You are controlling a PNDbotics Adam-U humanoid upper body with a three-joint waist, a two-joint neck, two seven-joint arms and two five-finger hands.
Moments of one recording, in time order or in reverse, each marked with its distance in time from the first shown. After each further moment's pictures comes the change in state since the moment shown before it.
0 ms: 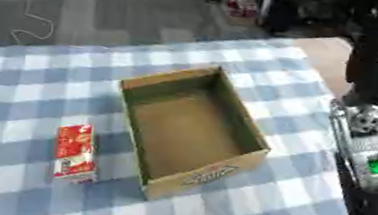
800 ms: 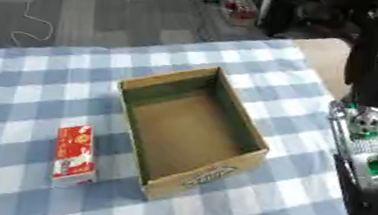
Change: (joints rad) left arm 0.001 0.025 -0.019 0.000 -0.127 0.088 -0.081; right arm 0.006 0.000 -0.007 0.000 -0.008 0.000 0.010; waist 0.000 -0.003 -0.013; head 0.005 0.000
